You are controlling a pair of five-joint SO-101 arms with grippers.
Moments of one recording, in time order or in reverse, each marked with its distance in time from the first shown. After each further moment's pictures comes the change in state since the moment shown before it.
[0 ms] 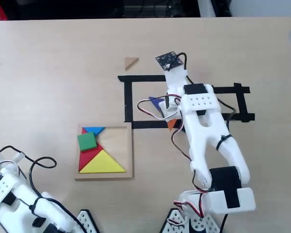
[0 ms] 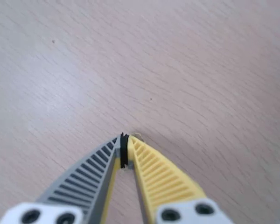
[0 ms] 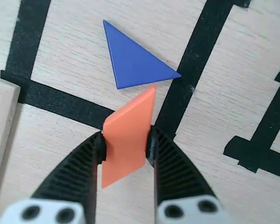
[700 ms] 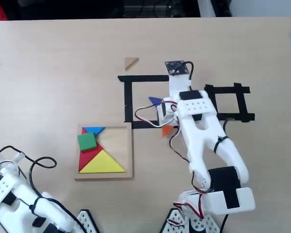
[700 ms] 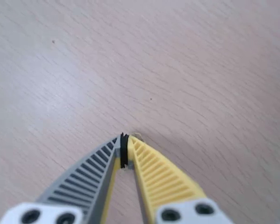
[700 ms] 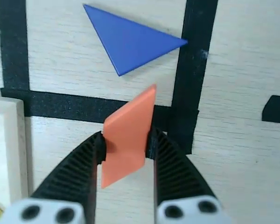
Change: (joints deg) left arm 0.0 0.0 0.0 0.0 0.0; right arm -1.7 0.1 6.2 -2.2 -17.6
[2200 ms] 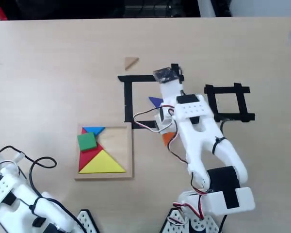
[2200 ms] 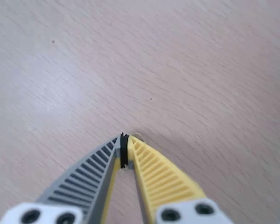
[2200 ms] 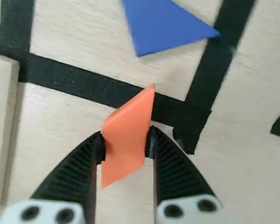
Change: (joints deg) left arm 0.0 0.0 0.0 0.0 0.0; right arm -1.3 0.0 3.3 -0.9 12.2
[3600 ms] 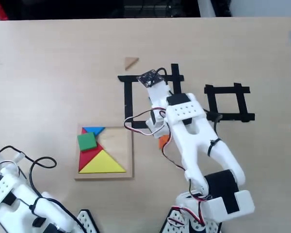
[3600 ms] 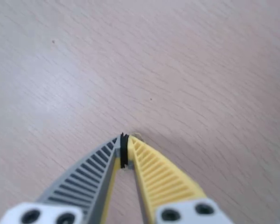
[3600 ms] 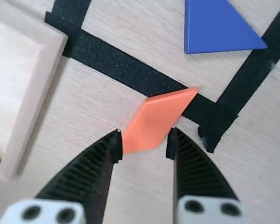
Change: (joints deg) left arm 0.0 0.0 0.0 0.0 0.0; right arm -5.5 -2.1 -1.8 6.2 4.0
